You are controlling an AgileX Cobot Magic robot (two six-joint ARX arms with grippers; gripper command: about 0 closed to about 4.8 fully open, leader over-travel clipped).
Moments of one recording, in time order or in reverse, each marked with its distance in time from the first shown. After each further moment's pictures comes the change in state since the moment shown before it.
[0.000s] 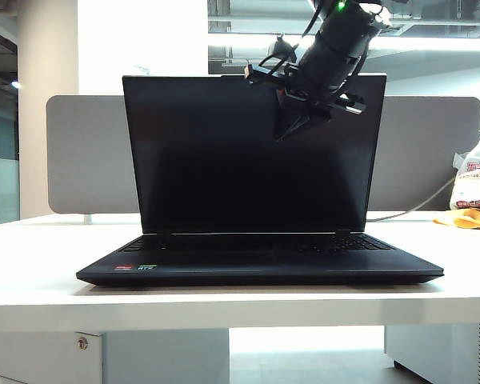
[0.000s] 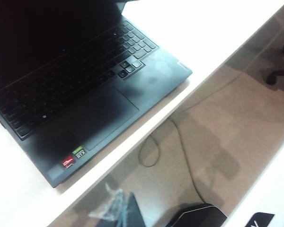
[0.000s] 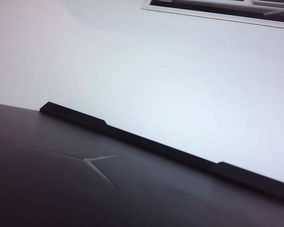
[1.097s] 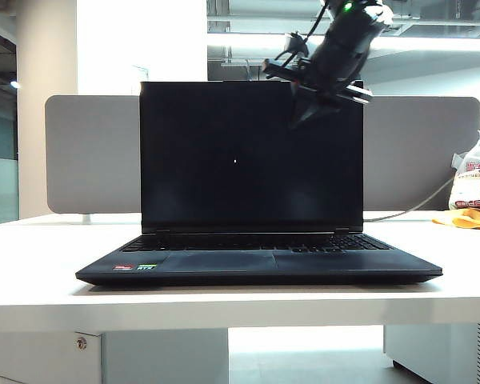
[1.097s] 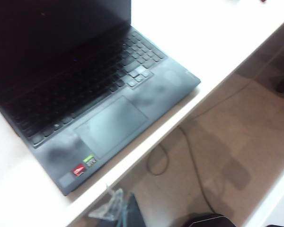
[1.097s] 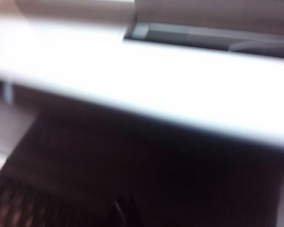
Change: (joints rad) left arm 0.000 0.000 0.001 0.031 -0.039 0.010; right arm -0.078 0.113 0.244 -0.137 -0.061 -0.019
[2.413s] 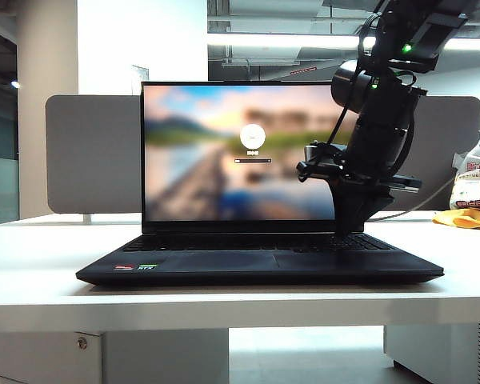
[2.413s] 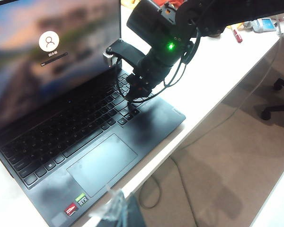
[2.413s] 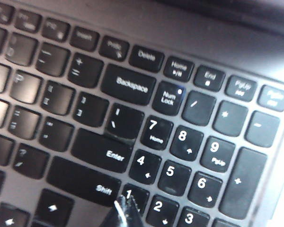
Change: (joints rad) left arm 0.000 0.005 0.065 0.074 0.046 0.006; right arm -0.037 0.041 -0.264 -0.219 0.003 -0.088
